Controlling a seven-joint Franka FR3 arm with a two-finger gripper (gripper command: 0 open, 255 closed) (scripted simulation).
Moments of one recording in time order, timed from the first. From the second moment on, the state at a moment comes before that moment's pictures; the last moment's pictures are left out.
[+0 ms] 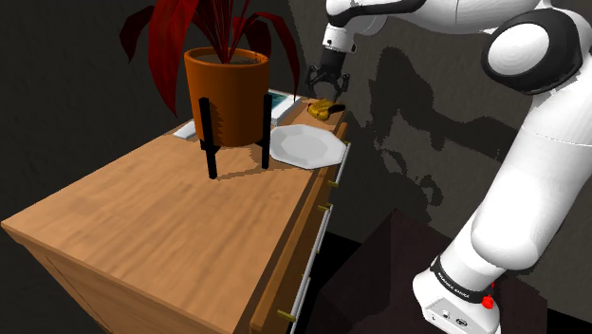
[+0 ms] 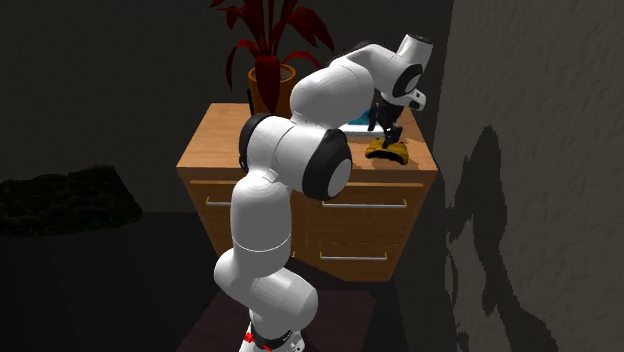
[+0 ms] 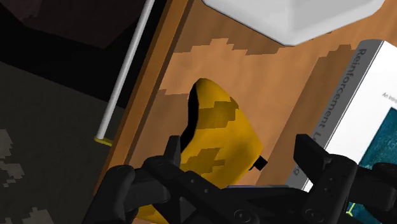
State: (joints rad) arm -0.04 0.15 -0.17 -1.61 0.19 1.72 0.46
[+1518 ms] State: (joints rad) arm -0.04 0.15 -0.17 -1.64 0.20 1.76 0.46
